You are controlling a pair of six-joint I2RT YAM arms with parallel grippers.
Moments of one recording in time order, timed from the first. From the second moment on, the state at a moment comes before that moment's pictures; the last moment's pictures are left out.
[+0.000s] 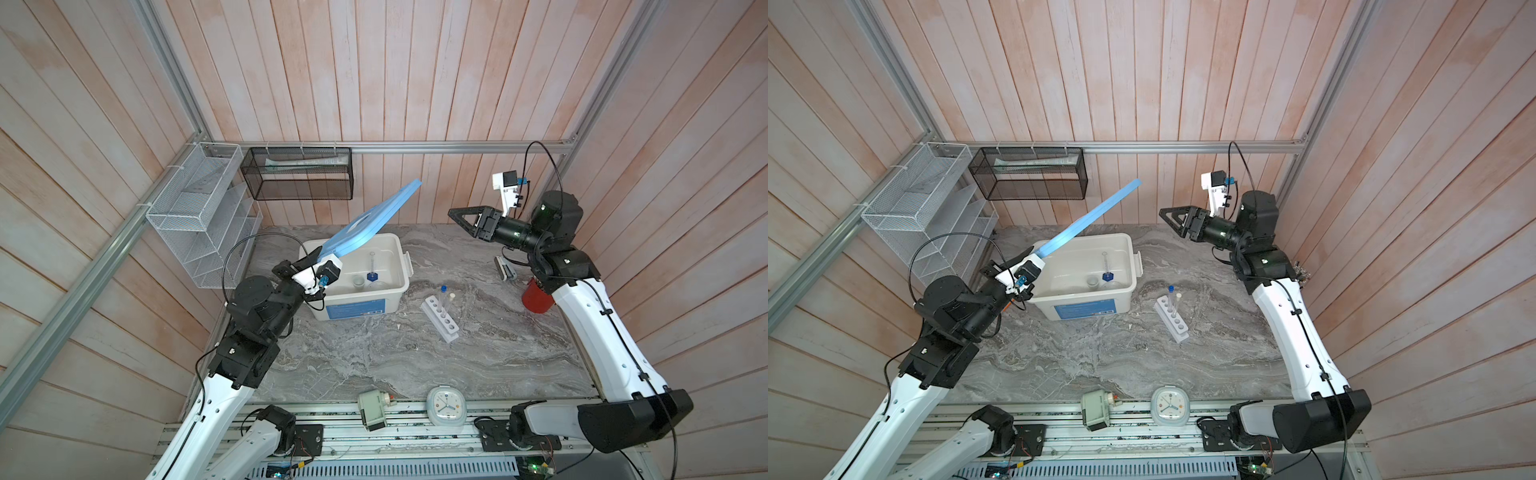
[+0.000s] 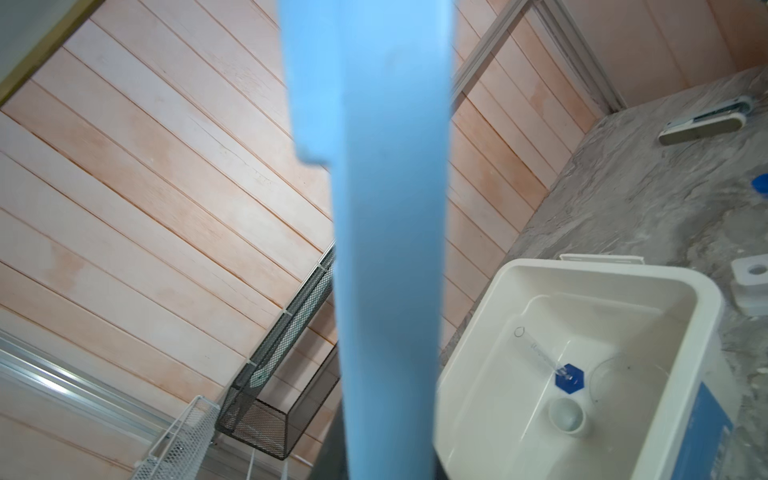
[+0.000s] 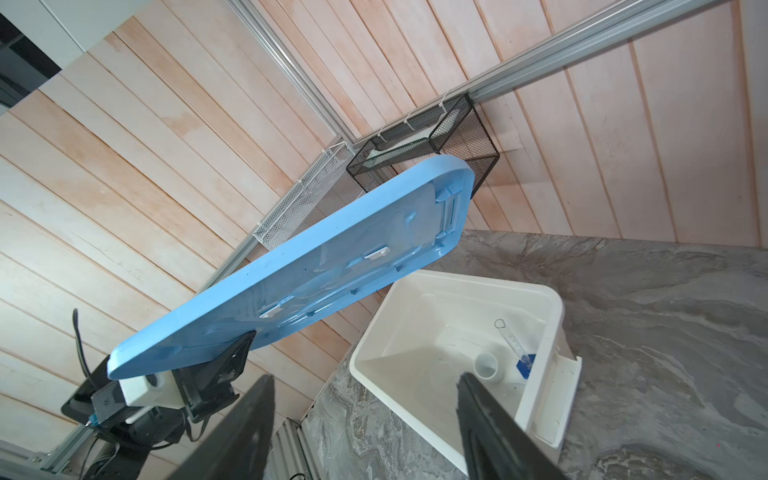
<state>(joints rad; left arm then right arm) -0.41 0.79 0.97 -0.13 0.04 0.90 0.24 1.34 1.51 -0.24 -0.81 0.67</state>
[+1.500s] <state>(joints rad) -0.60 0.76 0.83 -0.03 -0.08 1.34 0.40 1.52 1.28 0.22 -0.86 1.15</state>
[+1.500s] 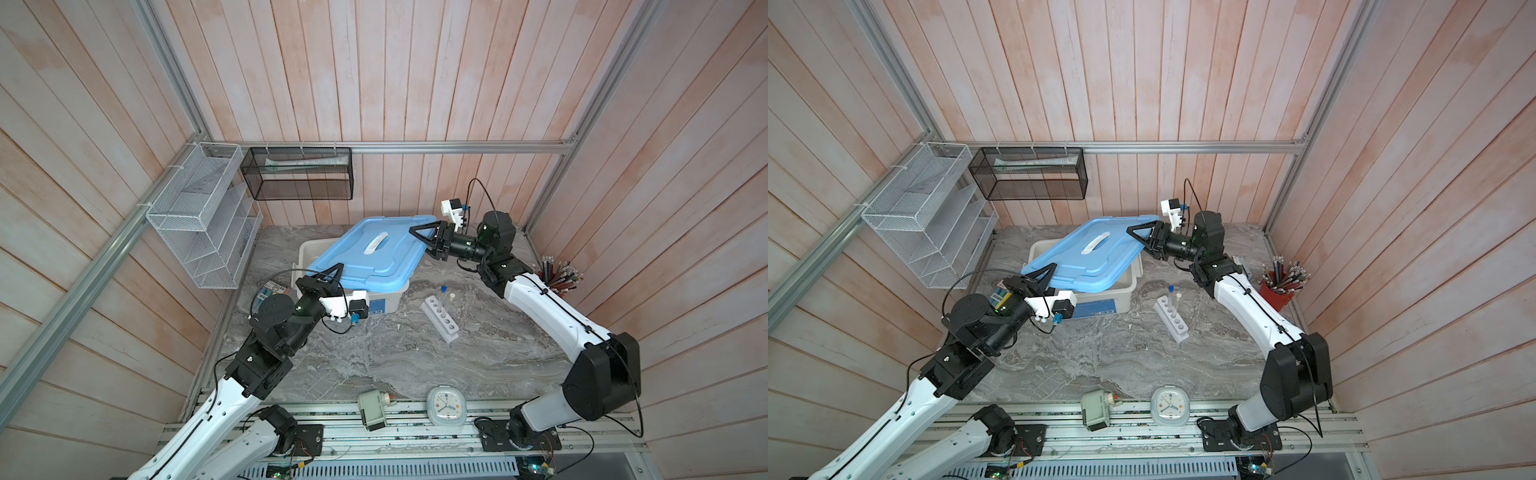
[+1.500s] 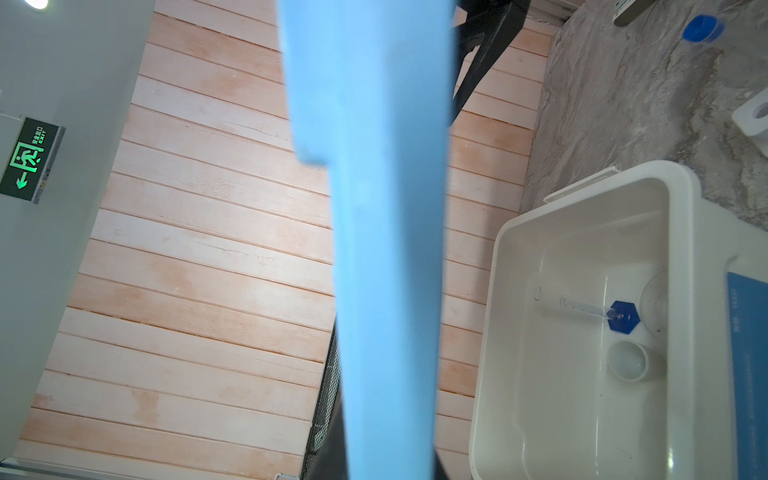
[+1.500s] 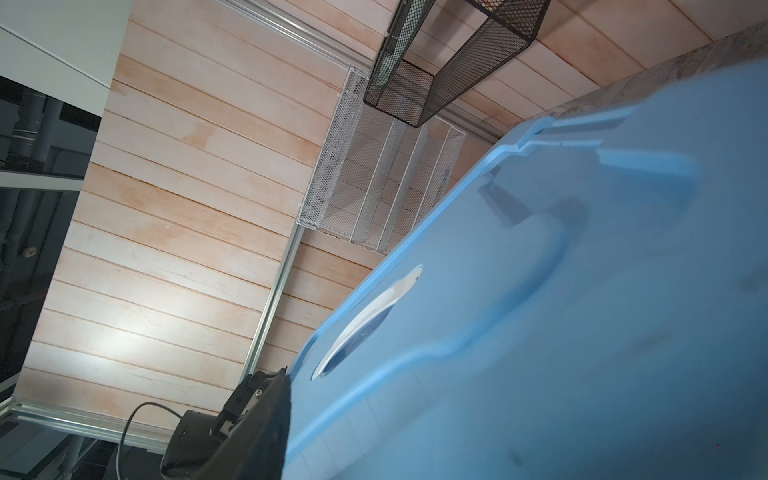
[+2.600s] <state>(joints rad) -0.62 0.75 0.72 0.07 -0.08 1.47 0.41 1.49 1.09 0.45 -0.70 1.60</state>
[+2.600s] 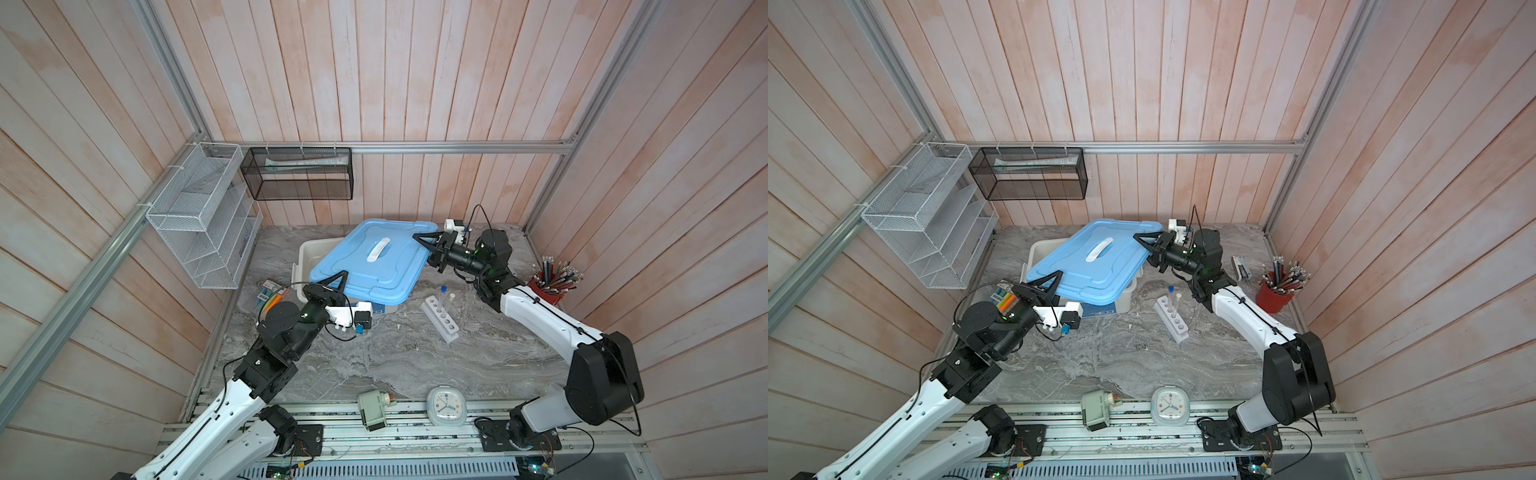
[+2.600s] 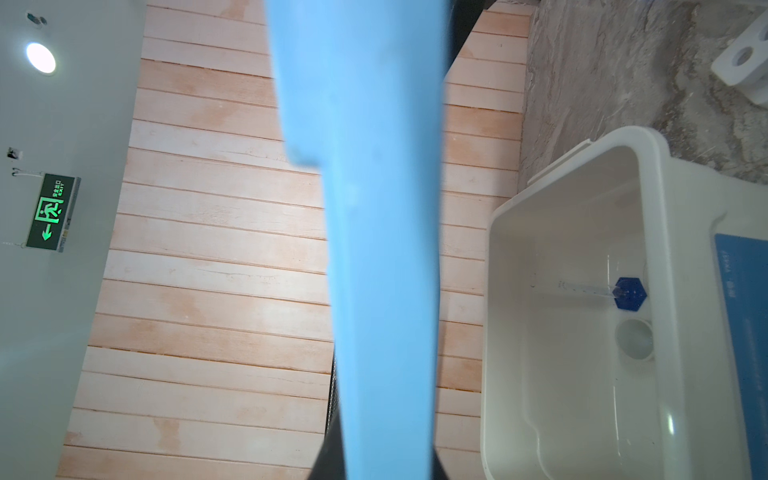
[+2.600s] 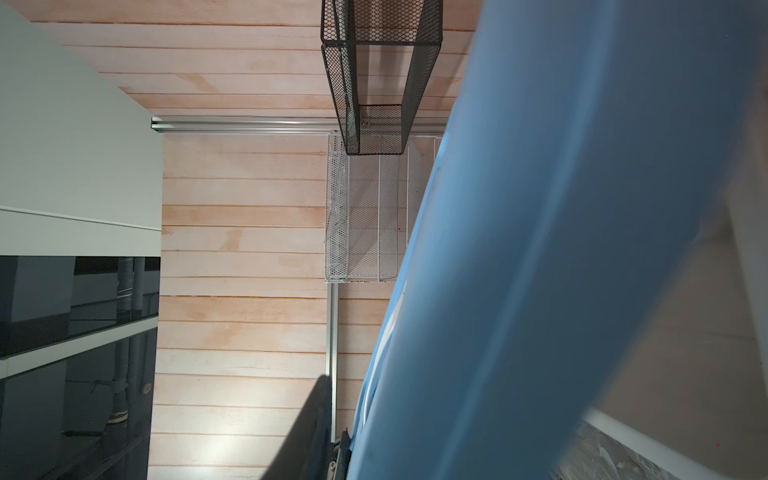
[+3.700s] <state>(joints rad) -0.62 0.73 0.71 0.12 -0.03 1.22 0.39 1.49 1.03 0.78 -0.46 1.77</state>
